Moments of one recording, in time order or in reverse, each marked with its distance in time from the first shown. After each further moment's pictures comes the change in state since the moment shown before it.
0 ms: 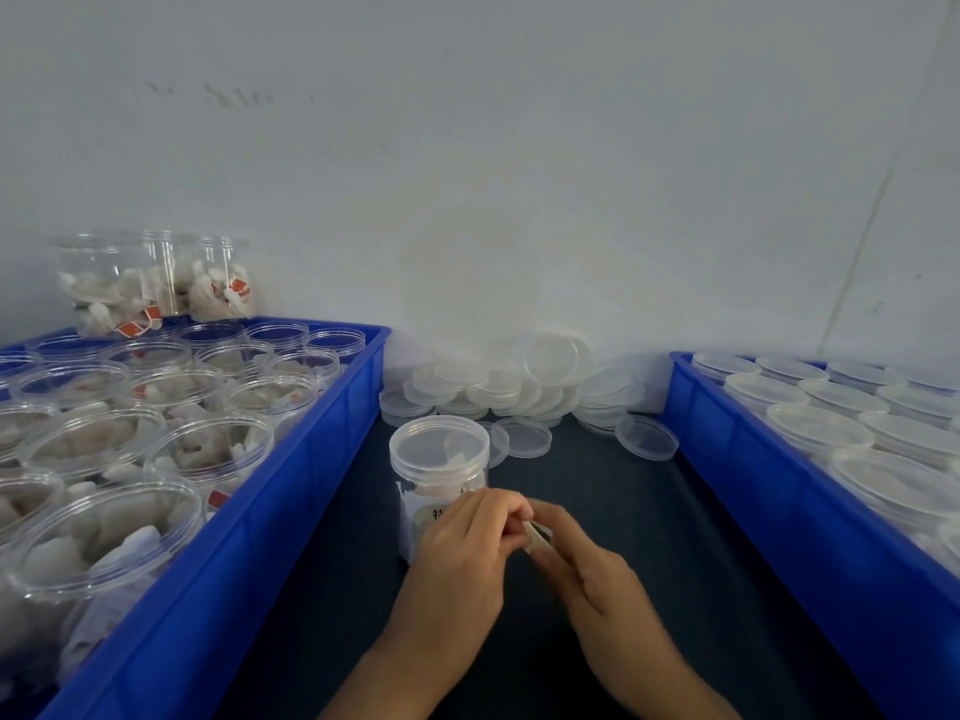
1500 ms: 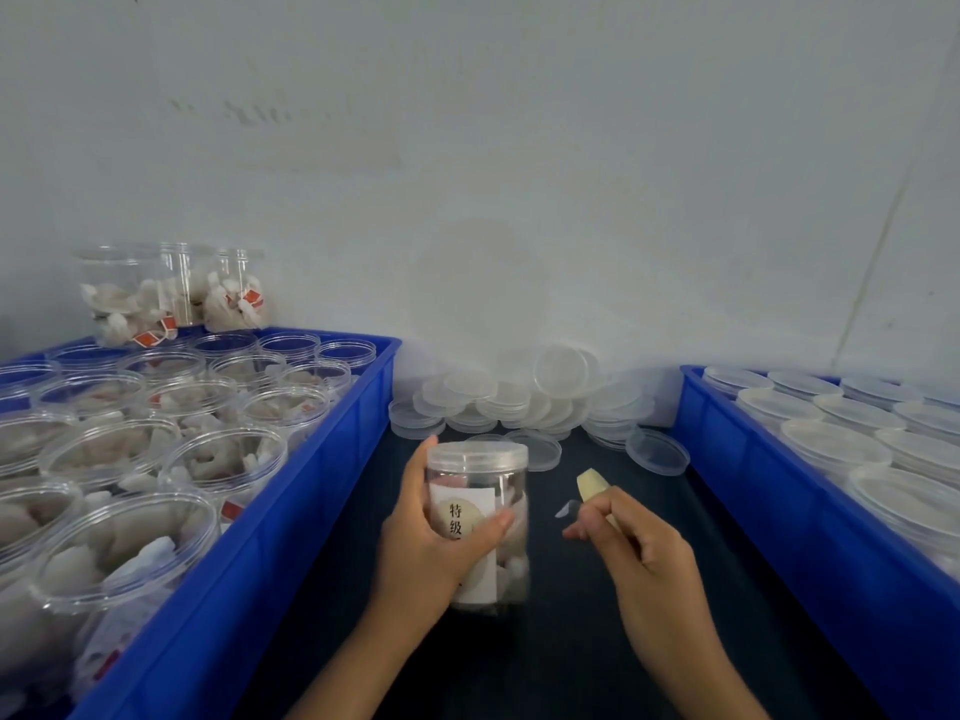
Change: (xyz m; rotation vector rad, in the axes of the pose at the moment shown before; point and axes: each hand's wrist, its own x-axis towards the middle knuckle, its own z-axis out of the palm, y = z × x) left_hand 0.005 -0.048 0.003 -0.523 0.122 -0.551; right_hand 0.014 -0.009 -0.015 0.078 0.336 0.283
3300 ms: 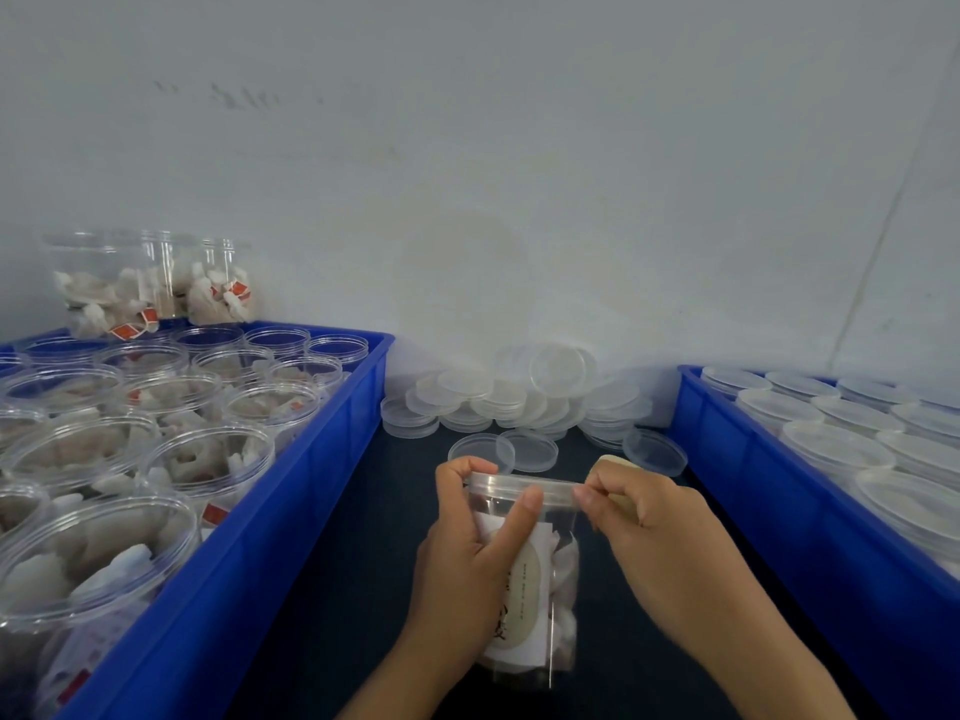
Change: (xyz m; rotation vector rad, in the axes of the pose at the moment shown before) left_hand -0.011 0.027 0.025 -0.143 -0.117 -0.040; right_hand 0.016 -0.044 -0.023 -0.422 -0.154 -0.048
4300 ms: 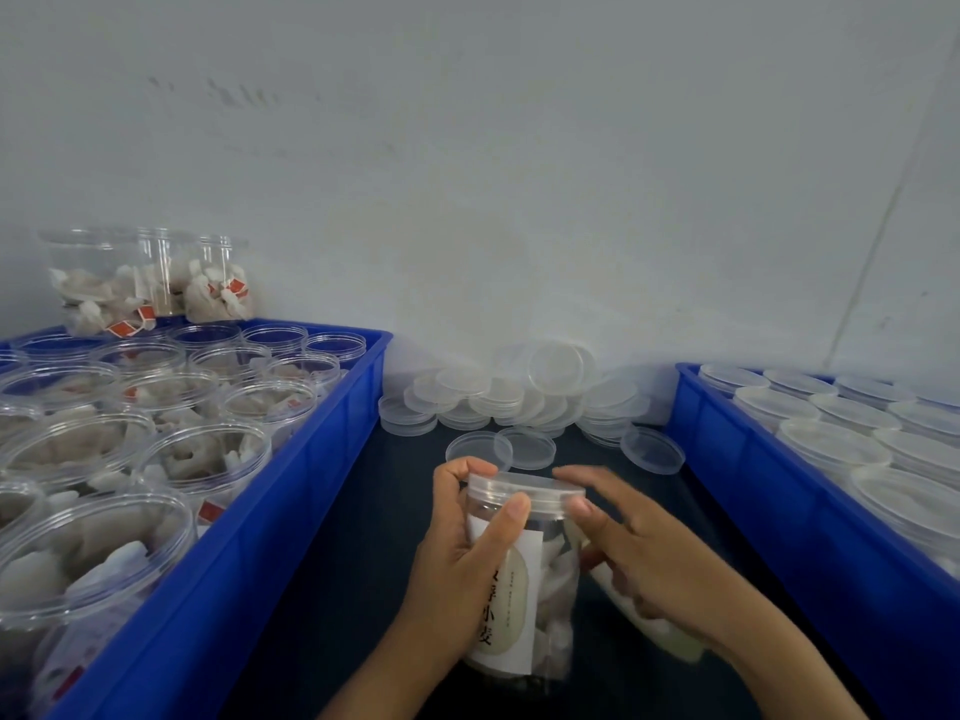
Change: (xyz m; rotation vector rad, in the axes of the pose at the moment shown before) left_hand -0.003 0.000 -0.005 -0.114 -0.051 -0.014; right_hand 0.006 0.013 0.003 0.253 -0.344 0.142
